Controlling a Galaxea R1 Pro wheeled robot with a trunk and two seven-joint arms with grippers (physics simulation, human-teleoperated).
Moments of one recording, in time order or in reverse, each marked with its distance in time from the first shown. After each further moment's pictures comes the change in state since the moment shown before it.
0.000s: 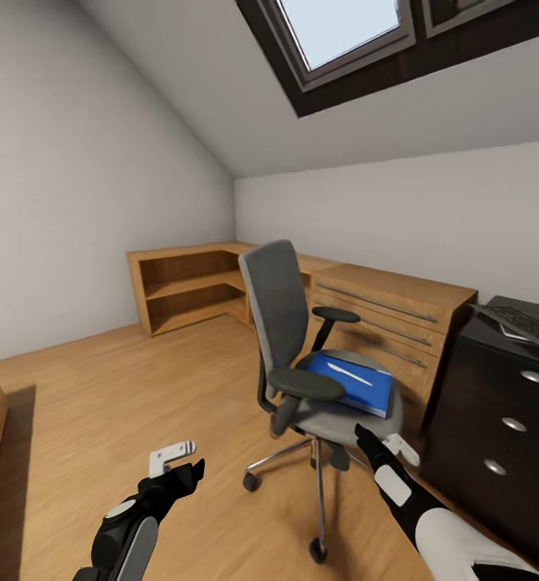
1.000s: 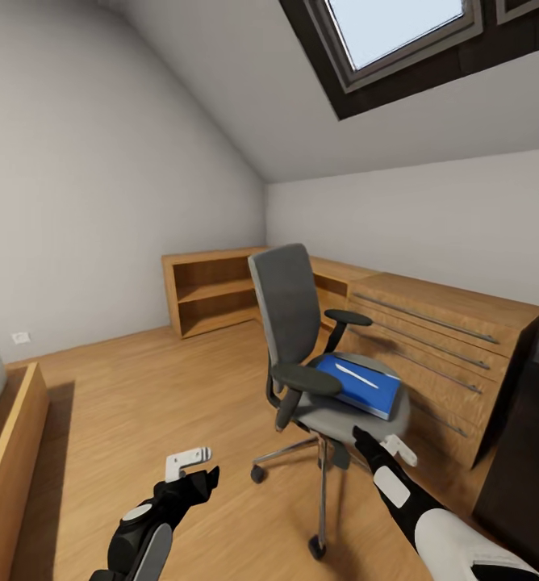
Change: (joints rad) left arm 0.000 -0.003 -0.079 0.029 -0.001 0.001 0.004; right arm 0.001 0.002 0.015 0.006 0.004 0.015 0.001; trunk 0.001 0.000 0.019
